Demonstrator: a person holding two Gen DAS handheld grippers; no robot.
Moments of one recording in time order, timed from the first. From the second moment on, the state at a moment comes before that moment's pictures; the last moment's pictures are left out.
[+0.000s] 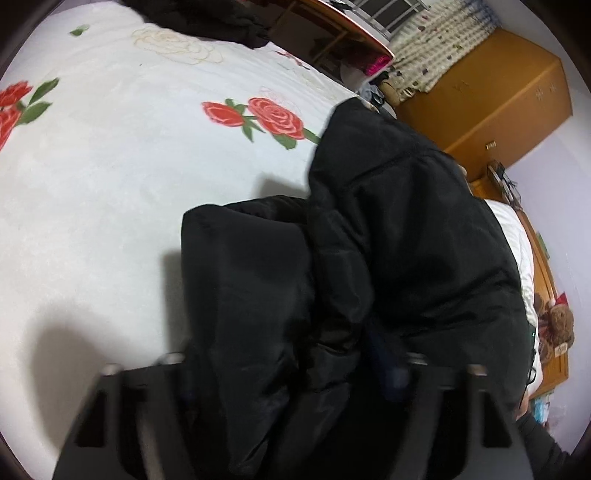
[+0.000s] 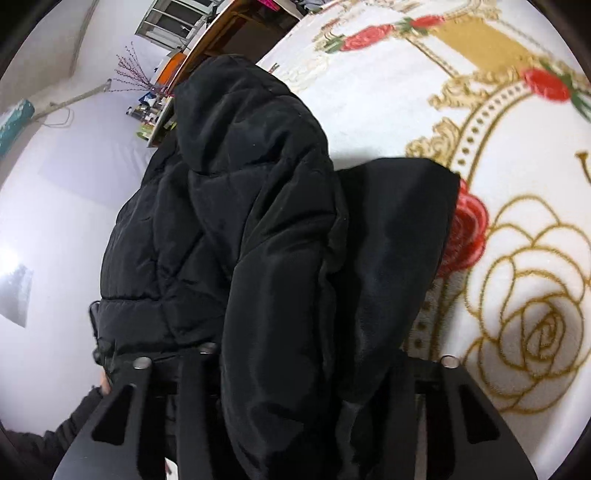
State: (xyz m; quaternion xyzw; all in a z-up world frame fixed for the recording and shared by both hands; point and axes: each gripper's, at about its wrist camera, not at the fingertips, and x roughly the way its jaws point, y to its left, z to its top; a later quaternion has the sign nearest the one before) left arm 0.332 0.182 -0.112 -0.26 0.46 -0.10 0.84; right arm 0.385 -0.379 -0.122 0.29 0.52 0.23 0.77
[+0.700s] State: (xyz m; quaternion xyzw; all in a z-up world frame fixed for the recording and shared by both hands) left arm 0.279 0.165 0.010 -0.18 0.39 -0.07 0.90; right arm 0.327 -0.368 -0.013 0.24 0.46 0.21 0.83
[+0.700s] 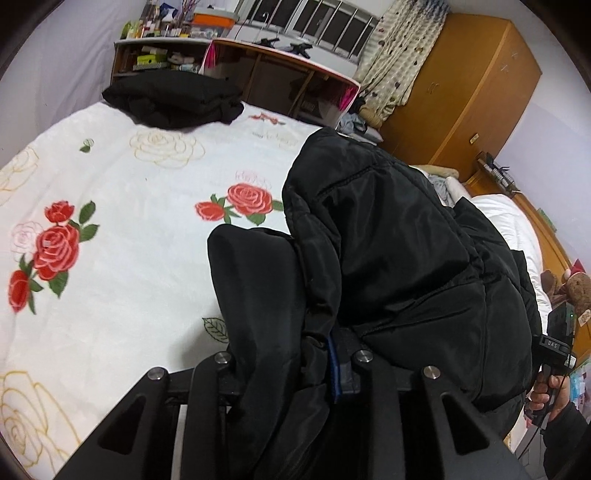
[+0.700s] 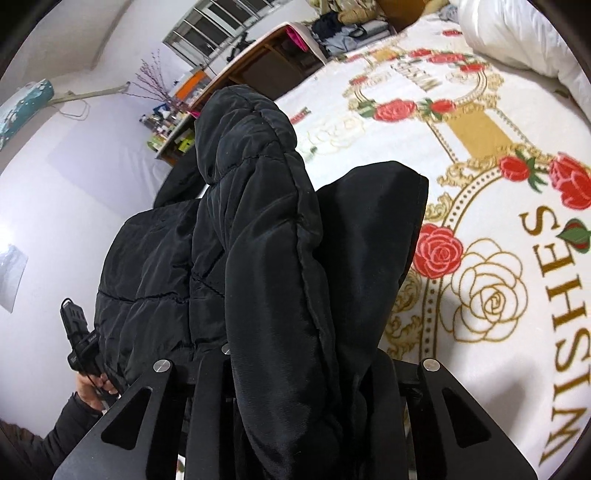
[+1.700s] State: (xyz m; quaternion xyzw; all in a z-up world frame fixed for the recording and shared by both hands) left arm 0.119 0.165 0.056 -0.19 0.36 -0.09 0.91; right arm 0.194 -0.382 0.042 0.24 0.42 0.23 0.84
